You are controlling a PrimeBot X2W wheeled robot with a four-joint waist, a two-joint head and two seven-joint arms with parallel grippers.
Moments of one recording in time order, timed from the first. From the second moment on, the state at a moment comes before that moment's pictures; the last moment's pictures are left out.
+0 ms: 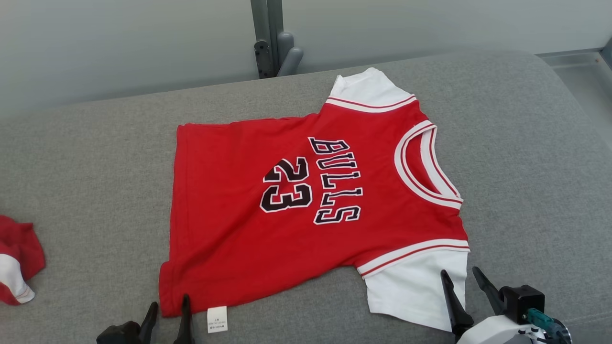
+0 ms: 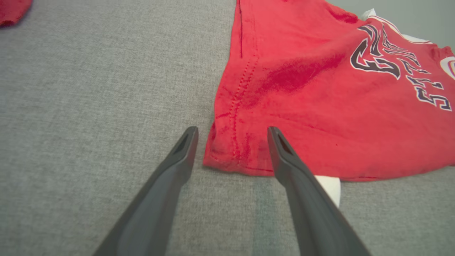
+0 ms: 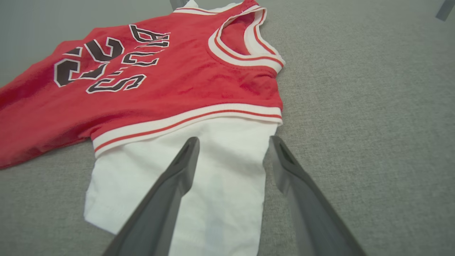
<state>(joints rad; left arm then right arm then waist) 0.00 0.05 -0.04 0.55 -0.35 -0.09 -0.26 0.01 -0.08 0.08 0.43 0.21 0.13 -0.26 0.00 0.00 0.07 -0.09</state>
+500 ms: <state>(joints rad) -0.02 0.05 -0.03 0.57 -0.37 -0.09 -0.26 -0.01 -0.08 0.08 0.42 0.22 0.13 -0.26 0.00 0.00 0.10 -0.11</state>
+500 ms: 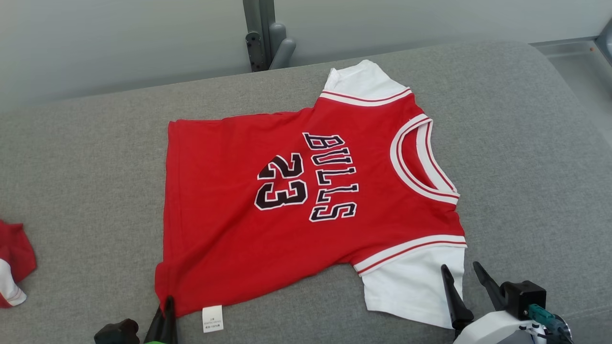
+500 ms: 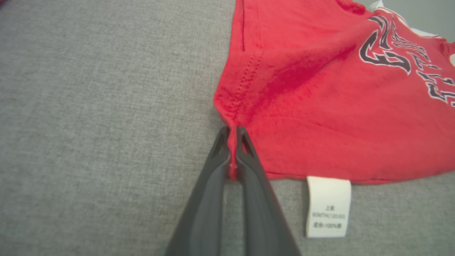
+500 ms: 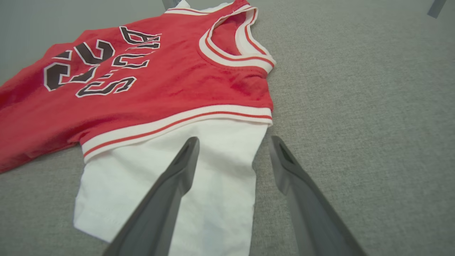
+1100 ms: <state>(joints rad) -0.02 0.05 -0.03 0.57 -0.37 -0.09 -0.26 0.04 -0.09 0.14 0.51 0.22 0.13 -0.26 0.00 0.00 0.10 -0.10</state>
